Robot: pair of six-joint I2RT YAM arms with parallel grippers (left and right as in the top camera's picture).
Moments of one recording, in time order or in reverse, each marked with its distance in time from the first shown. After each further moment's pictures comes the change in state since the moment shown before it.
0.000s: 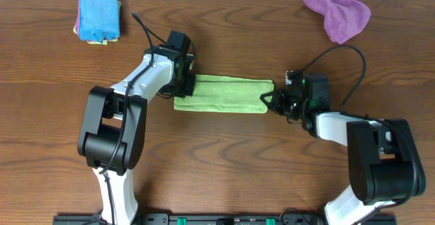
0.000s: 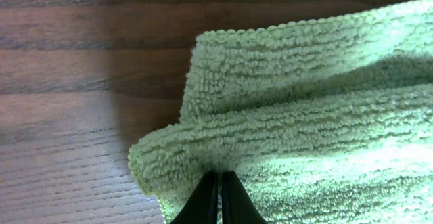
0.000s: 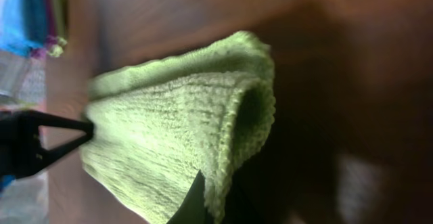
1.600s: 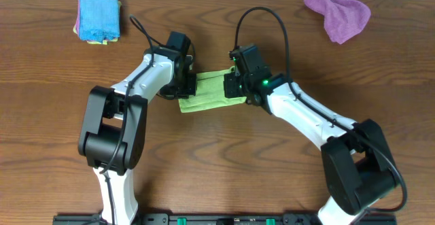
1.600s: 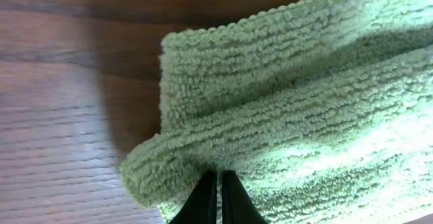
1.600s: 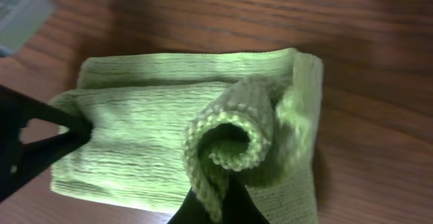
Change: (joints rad) left arm -0.010 0.000 0.000 -0.019 0.076 -0.111; right arm 0.435 0.017 0.523 -0.657 0.557 -0.243
